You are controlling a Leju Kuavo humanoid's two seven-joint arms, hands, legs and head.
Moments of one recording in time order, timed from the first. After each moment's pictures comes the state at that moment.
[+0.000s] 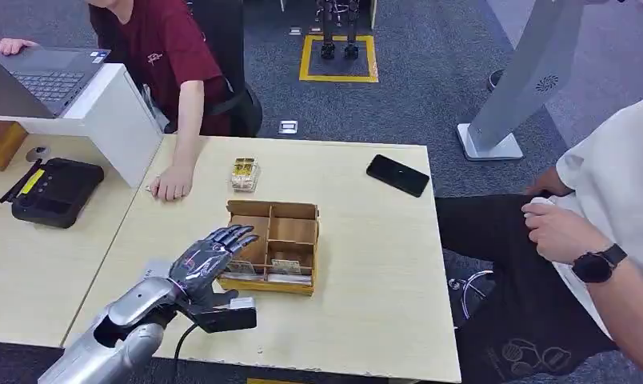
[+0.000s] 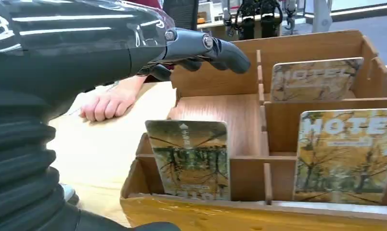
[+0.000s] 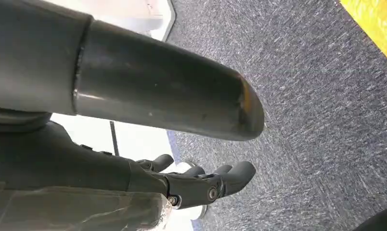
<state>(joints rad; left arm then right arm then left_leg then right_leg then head) -0.30 0.38 -0.68 -1.51 -0.89 -0.11 -0.03 -0.07 0.11 -0.41 -0.20 1.52 -0.09 0.17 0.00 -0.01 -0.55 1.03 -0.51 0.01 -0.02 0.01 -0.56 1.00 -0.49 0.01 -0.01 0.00</state>
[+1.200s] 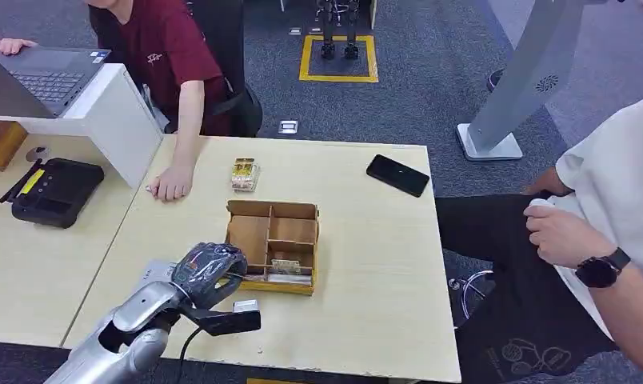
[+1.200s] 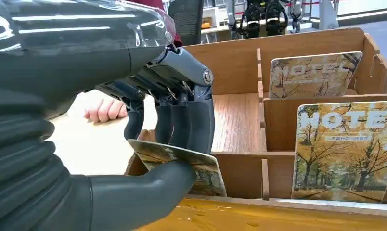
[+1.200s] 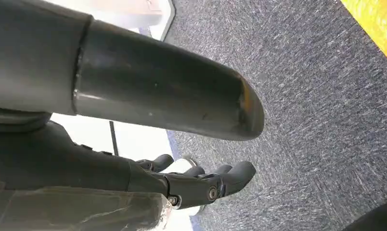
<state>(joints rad) -0.28 0.36 -0.68 -1.50 -0.93 -0.07 -0.01 -0.07 0.11 -0.40 -0.20 1.53 -0.09 0.17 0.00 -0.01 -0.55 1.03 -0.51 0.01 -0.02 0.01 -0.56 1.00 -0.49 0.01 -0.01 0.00</state>
